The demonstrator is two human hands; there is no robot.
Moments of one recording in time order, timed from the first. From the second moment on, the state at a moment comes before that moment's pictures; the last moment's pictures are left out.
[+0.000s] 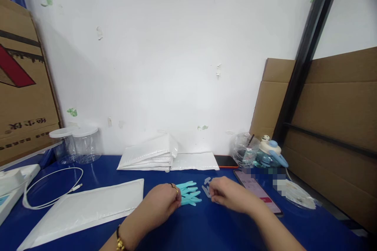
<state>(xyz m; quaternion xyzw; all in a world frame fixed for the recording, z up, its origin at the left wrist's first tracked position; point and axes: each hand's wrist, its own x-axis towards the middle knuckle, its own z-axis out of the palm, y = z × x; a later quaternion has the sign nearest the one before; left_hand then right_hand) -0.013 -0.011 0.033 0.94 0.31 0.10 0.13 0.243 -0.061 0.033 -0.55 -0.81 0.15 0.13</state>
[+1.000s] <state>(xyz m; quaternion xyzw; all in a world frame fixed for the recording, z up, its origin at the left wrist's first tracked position) -0.006 -0.016 0.011 0.92 0.33 0.08 0.17 0.245 -0.055 0.010 -0.54 -0.76 0.35 0.11</state>
